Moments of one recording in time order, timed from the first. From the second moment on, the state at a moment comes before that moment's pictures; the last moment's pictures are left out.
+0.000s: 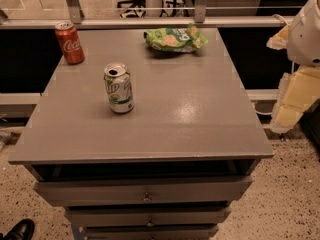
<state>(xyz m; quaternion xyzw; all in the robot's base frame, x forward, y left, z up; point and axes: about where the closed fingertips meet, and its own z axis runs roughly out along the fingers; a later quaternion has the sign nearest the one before) 0.438 -0.216 0.978 -0.60 0.78 -0.04 0.16</state>
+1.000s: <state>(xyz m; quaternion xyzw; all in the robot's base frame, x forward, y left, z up) 0.458 -0.149 0.944 -0.59 0.77 0.05 0.24</state>
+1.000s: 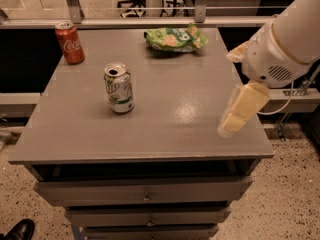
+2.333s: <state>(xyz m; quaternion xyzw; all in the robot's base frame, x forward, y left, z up) 0.509 0.004 0.924 -0.54 0.73 0.20 0.36</state>
